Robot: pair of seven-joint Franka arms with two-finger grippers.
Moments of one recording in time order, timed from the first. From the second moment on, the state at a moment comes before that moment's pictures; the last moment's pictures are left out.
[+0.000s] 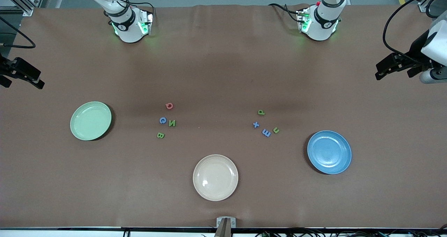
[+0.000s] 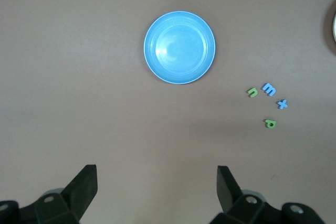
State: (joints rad) left arm 0.12 -0.02 -0.20 -1.57 0.00 1.56 -0.16; right arm -0.06 0.02 0.04 -1.46 0.01 1.60 0.06
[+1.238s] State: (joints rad) left arm -0.09 0.34 -0.23 -1.74 0.00 2.07 -0.46; right arm 0.08 0.17 0.06 -1.46 0.02 1.60 0.07
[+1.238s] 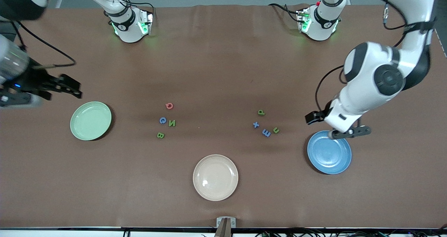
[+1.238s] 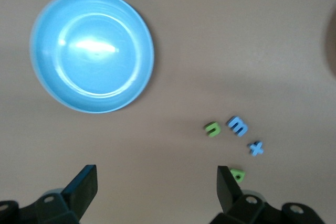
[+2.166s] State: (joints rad) left arm -0.22 0.64 -0.23 -1.77 0.14 2.37 -1.02; right arm 0.27 0.52 0.05 -1.69 0.00 2.15 0.17
